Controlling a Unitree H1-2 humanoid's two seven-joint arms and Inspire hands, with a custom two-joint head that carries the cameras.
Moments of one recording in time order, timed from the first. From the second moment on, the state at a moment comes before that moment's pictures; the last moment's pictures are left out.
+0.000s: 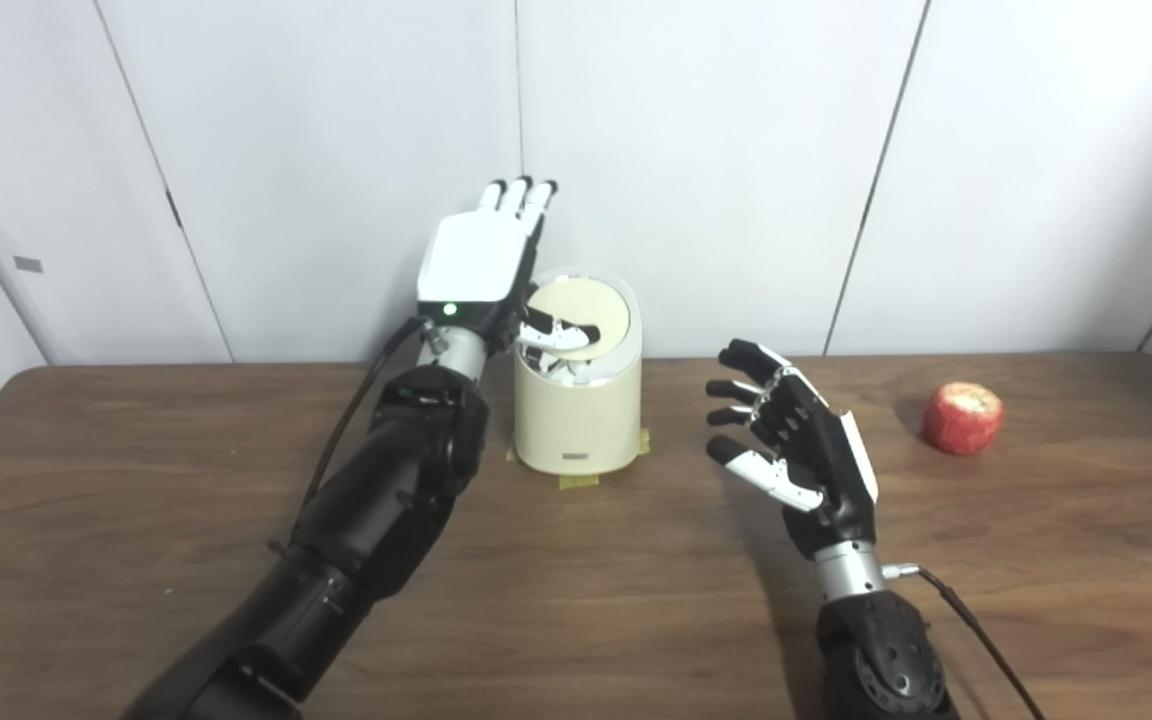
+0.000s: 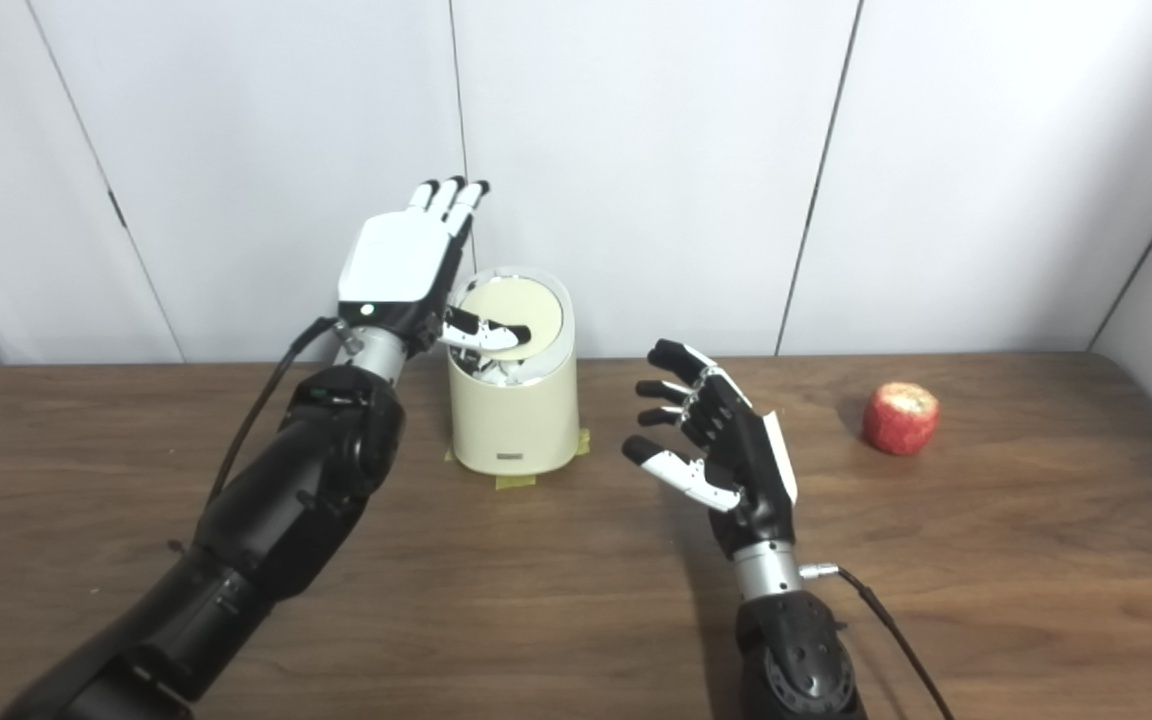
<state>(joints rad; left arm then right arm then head) -0.78 0.18 -0.40 0.38 0.85 0.27 0.14 -0.31 -0.01 -0.05 0.29 0.10 -0.36 0.05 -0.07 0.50</state>
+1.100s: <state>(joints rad) -0.30 0.20 0.09 0.20 0.02 -0.19 -0.09 -0.30 -0.04 -0.07 0.30 0.15 -0.36 0.07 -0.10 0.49</state>
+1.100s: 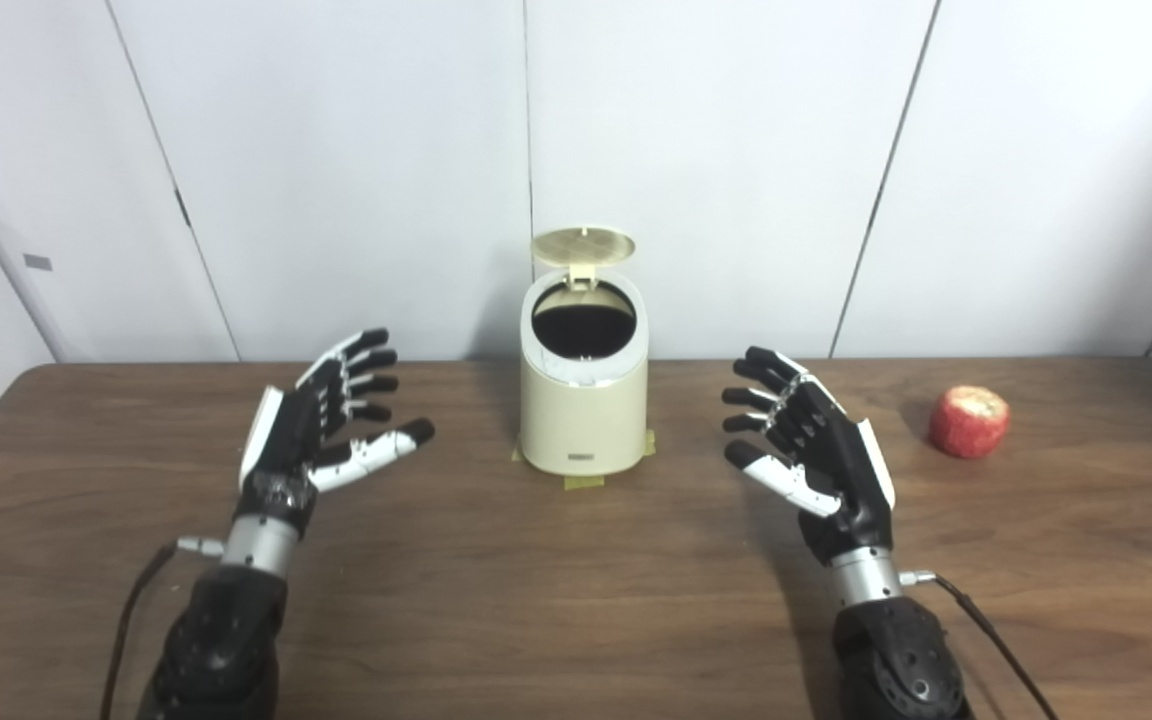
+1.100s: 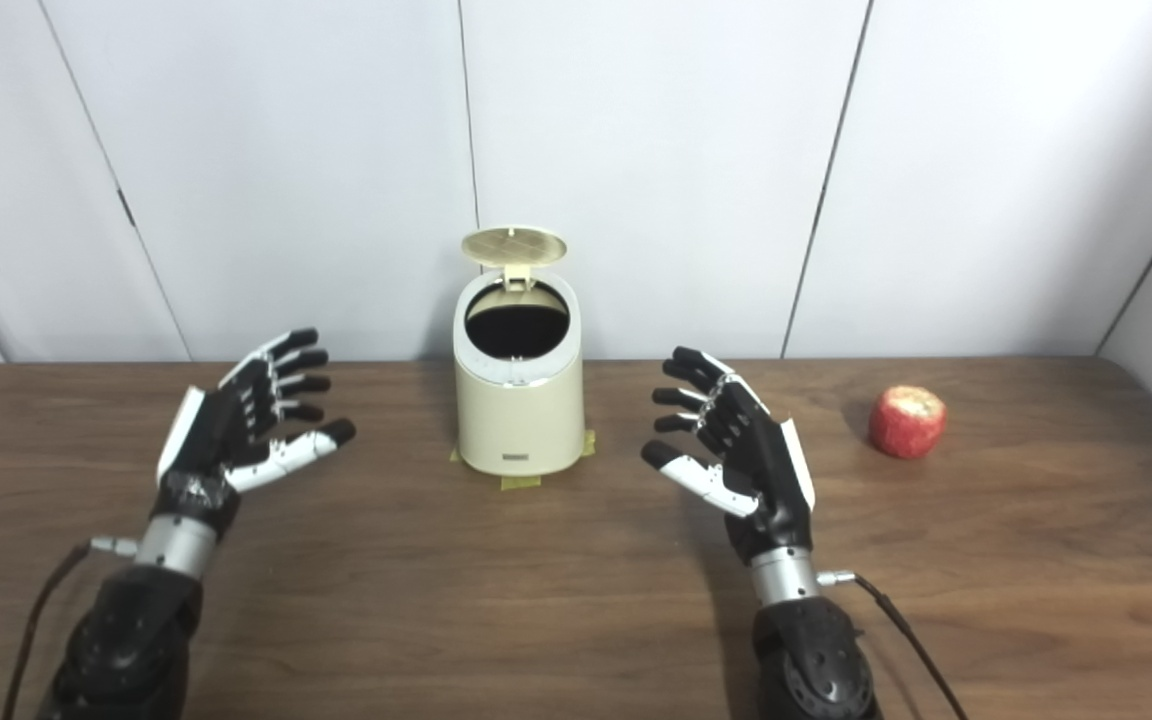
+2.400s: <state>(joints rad) -0.29 0.26 0.10 0.36 -0.06 -0.37 -0.15 -0.51 -0.64 -0.14 0.23 -0.24 0.14 0.10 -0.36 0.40</state>
